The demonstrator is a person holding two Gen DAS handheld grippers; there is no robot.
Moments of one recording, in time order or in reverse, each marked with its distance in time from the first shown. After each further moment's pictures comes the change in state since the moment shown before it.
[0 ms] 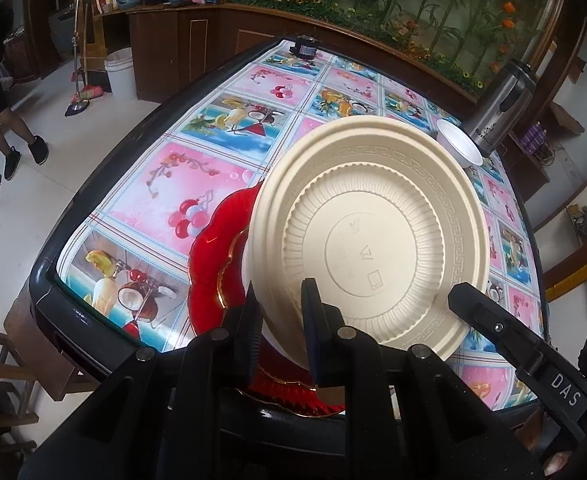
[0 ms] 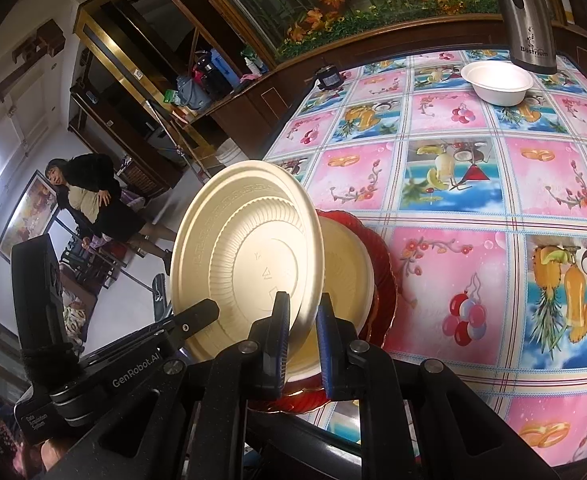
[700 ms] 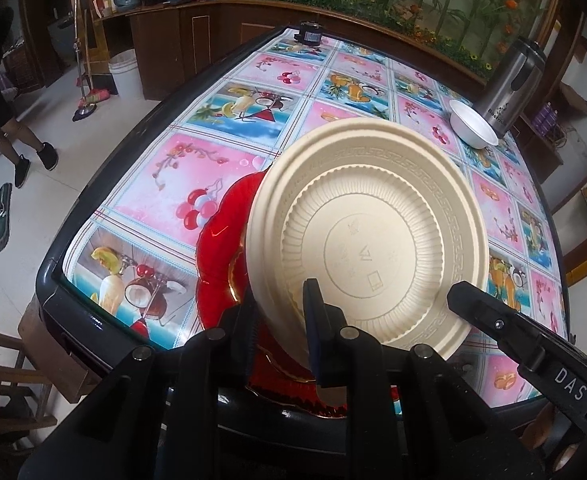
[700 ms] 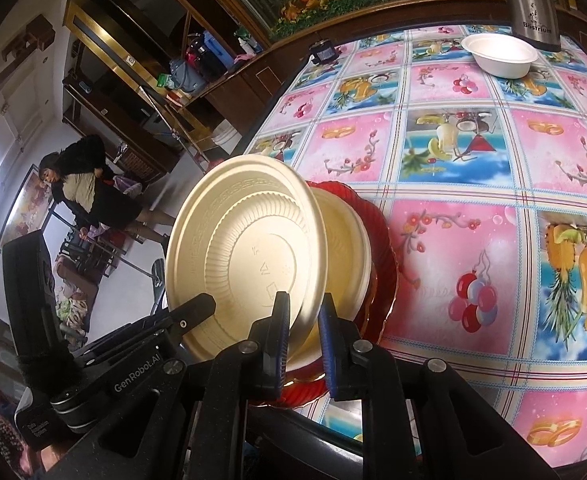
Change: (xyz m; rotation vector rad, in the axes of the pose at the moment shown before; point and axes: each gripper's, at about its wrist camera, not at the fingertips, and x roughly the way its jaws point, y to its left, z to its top) left arm 0.011 -0.002 -0.006 0.042 0.028 0.062; right arm 0.021 -0.008 -0.007 0.021 0.078 0.004
